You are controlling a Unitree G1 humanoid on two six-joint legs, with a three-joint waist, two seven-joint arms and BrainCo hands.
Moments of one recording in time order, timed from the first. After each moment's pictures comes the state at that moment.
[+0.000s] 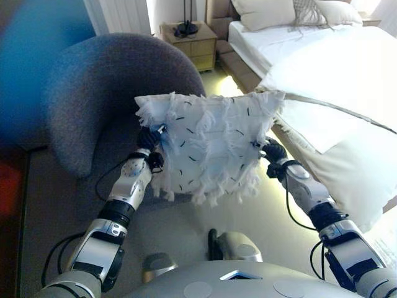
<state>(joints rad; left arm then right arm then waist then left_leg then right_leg) -0.32 0.35 -0.25 0.49 -0.56 -0.07 0.15 -0.32 -0.46 0.33 0.48 0.70 0.13 -0.02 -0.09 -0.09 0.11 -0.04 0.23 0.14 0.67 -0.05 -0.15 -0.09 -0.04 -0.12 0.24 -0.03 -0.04</state>
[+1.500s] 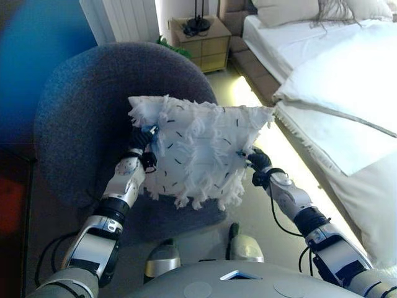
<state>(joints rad) -0.31 0.36 -0.20 0.56 -0.56 -0.07 0.17 -0.28 -0.36 0.41 0.52 0.64 0.12 -0.04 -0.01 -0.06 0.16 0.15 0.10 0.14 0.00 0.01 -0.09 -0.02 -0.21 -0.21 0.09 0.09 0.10</state>
